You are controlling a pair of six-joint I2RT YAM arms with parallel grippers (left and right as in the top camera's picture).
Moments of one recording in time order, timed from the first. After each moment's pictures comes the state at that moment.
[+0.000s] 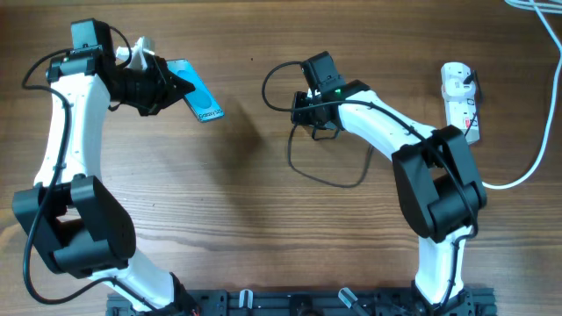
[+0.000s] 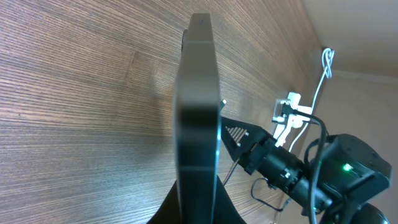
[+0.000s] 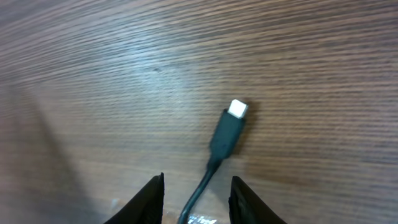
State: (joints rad) left arm 0.19 1.85 1.57 -1.01 0.74 -0.35; right arm 0.47 2.11 1.44 -0.45 -0.14 0.61
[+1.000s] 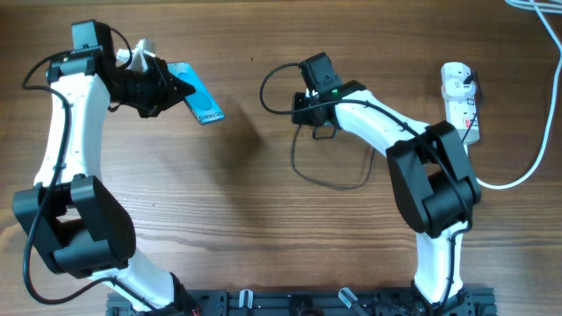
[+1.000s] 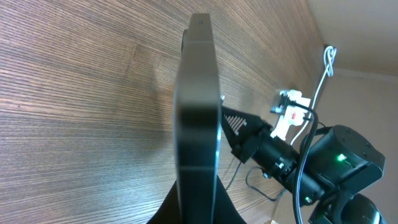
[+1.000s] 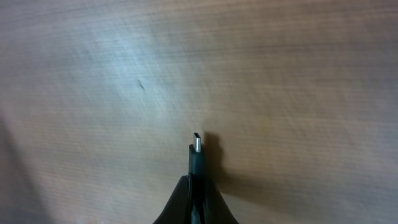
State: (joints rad) left arm 0.19 1.85 1.57 -1.03 0.74 -0.35; right arm 0.47 2.13 1.45 -0.45 -0.08 0.50
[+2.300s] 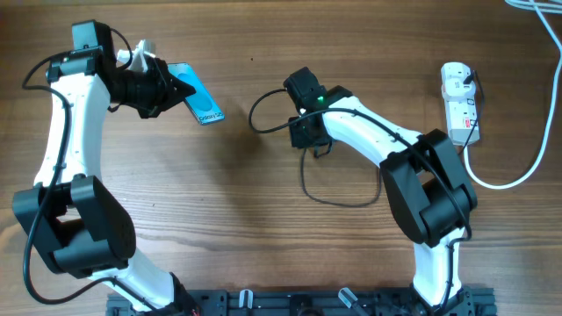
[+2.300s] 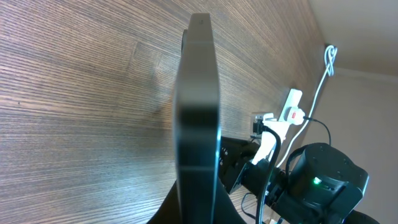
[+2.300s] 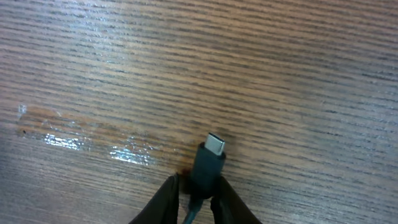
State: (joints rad) left arm 0.19 1.85 1.57 -1.04 0.74 -0.35; right arm 0.55 2.11 1.45 -0.70 0.00 0.38
